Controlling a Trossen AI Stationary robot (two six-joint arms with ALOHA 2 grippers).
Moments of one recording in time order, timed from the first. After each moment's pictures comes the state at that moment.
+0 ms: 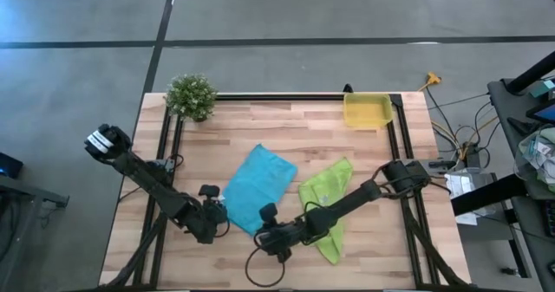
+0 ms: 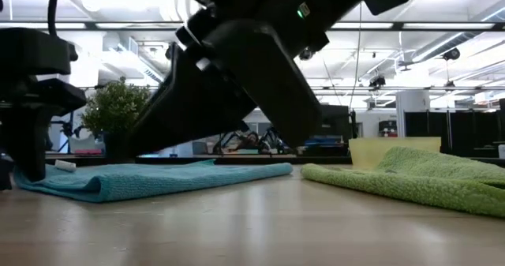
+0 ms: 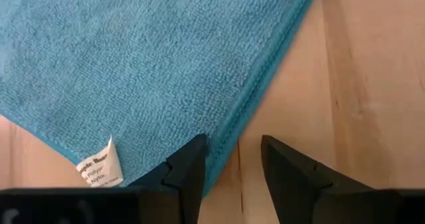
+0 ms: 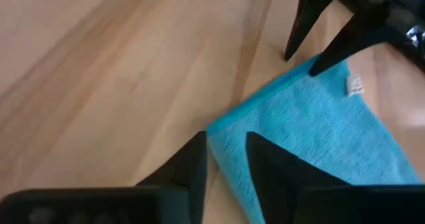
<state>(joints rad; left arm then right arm) -0.72 1.45 0.62 -0.43 -0.34 -0.60 0.46 2.24 1.52 -0.01 0.34 -0.27</state>
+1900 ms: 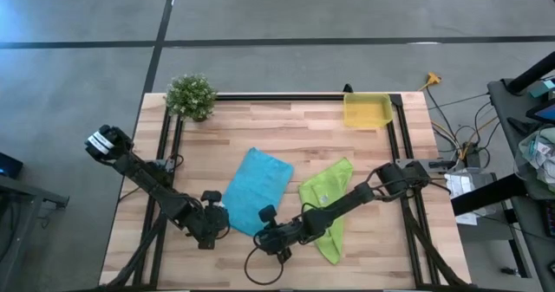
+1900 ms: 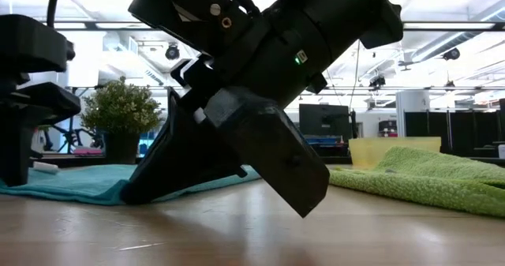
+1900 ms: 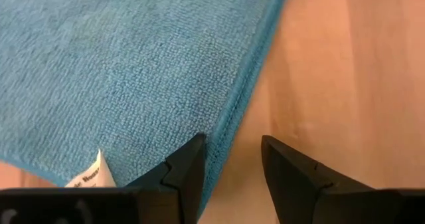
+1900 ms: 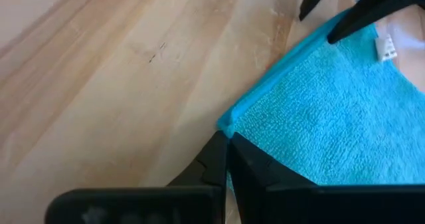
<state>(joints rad) -0.73 1.46 0.62 -0.33 -0.24 -0.64 0.45 2.31 1.52 0.01 0.28 -0.24</state>
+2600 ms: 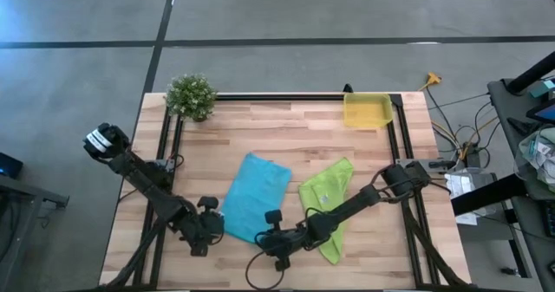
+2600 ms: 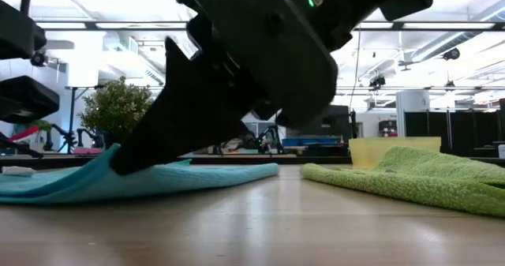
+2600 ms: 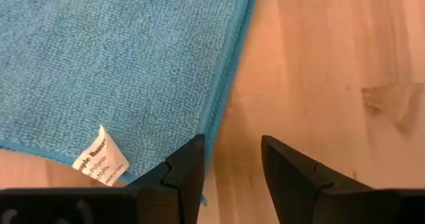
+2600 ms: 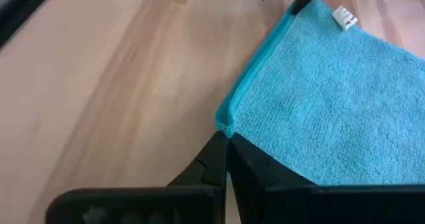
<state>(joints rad) -0.79 1.43 0.63 -0.32 -0.19 -0.68 0.49 2.27 1.51 0.02 0.31 0.07</state>
